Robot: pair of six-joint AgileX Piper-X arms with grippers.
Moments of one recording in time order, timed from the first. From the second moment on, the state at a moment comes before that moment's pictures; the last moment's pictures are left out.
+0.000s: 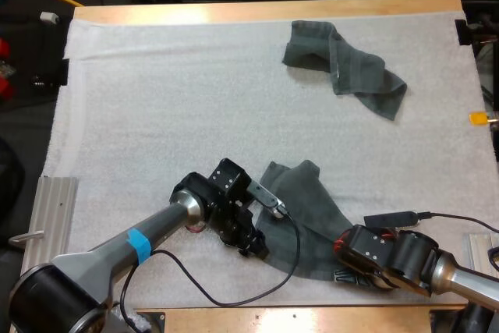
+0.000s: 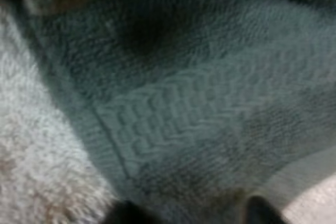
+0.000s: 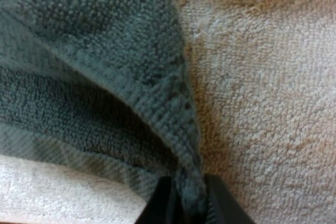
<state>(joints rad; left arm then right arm) -0.63 1.53 -0.71 0.76 0.48 -1.67 1.04 1.12 -0.62 1.10 0.12 -0.96</state>
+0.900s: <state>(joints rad) -0.63 1.15 -1.01 1.20 0.44 -1.70 1.04 1.02 -0.83 1.06 0.19 -0.95</state>
